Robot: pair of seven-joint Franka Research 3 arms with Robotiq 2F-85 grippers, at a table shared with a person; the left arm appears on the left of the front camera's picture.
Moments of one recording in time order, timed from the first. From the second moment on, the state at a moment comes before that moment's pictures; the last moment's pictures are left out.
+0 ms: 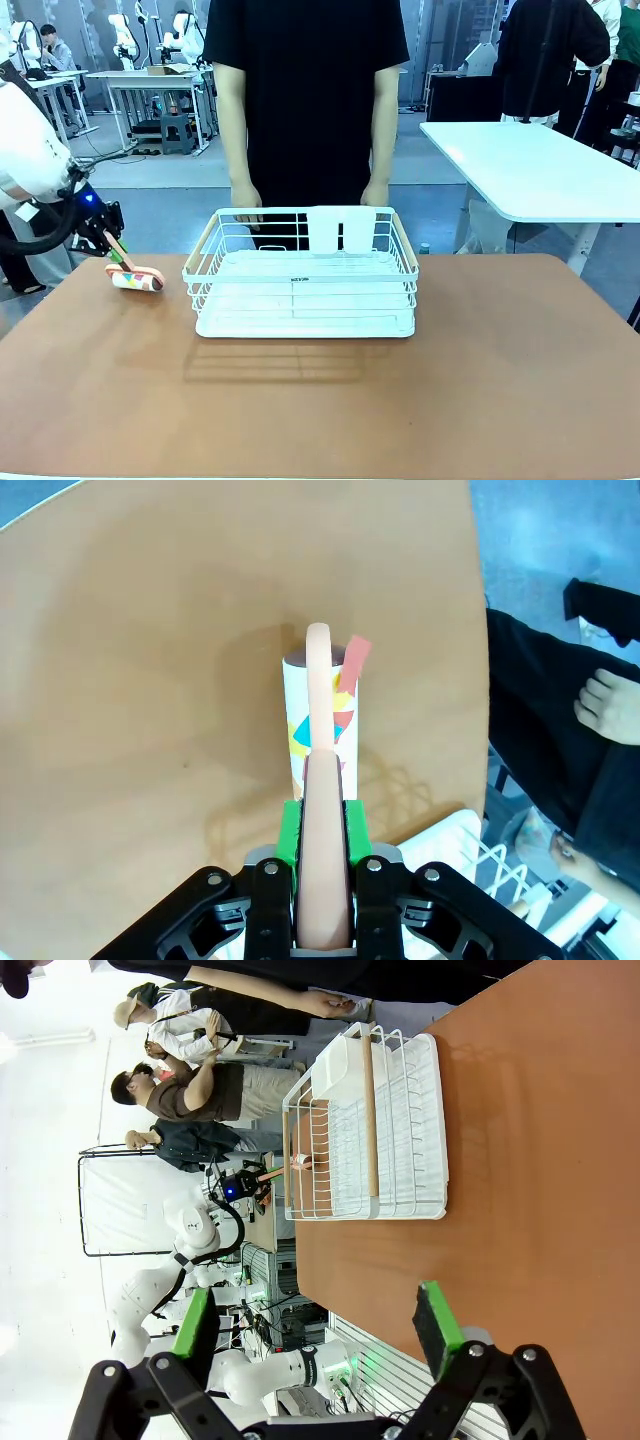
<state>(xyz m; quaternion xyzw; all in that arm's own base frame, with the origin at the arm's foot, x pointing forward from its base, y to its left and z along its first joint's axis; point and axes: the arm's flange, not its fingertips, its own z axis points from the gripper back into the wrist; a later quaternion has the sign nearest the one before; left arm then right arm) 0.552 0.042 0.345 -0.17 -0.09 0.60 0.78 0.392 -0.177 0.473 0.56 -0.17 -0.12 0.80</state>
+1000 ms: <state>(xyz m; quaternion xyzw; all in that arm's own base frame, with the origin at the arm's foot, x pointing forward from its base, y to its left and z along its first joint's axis) 0.510 0.037 0.349 -0.17 -0.10 0.60 0.77 0.392 -0.177 0.473 0.56 -0.17 -0.12 0.80</state>
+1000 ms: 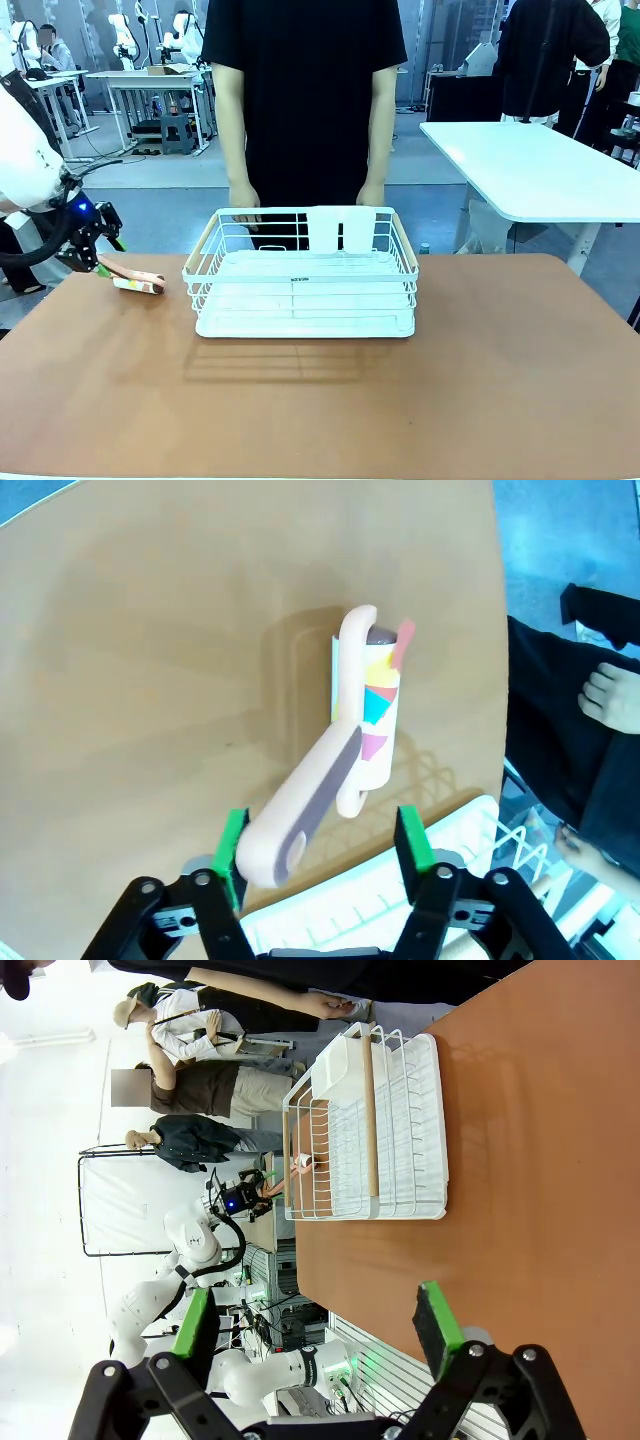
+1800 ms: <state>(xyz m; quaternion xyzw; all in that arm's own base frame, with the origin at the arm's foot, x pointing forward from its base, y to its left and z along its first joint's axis) 0.485 0.040 0.364 -0.17 -0.10 0.62 0.76 0.392 -0.177 0.473 0.56 -0.17 -0.12 0.80</state>
